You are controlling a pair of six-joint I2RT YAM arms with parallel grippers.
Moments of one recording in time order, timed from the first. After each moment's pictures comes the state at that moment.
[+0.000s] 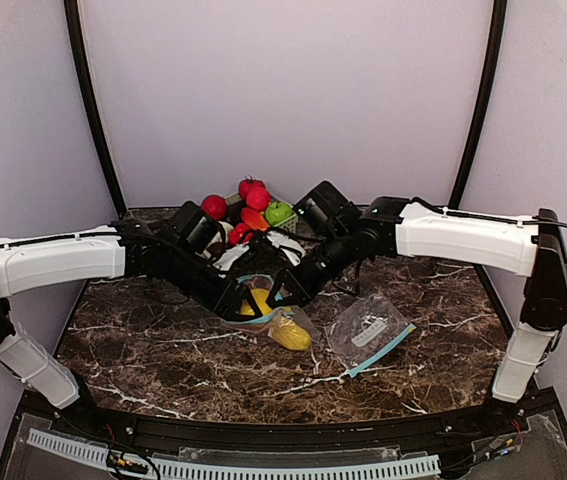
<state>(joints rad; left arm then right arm) -0.81 1.49 1.13 -0.61 0.43 -0.24 0.98 1.79 1.54 -0.66 -0.46 0.10</state>
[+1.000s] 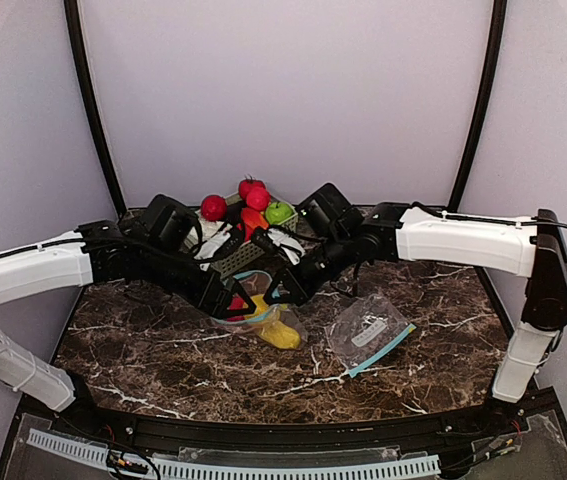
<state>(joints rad) -0.83 1.34 1.08 -0.58 0.35 -0.28 0.97 1.78 1.49 -0.55 -0.47 0.12</state>
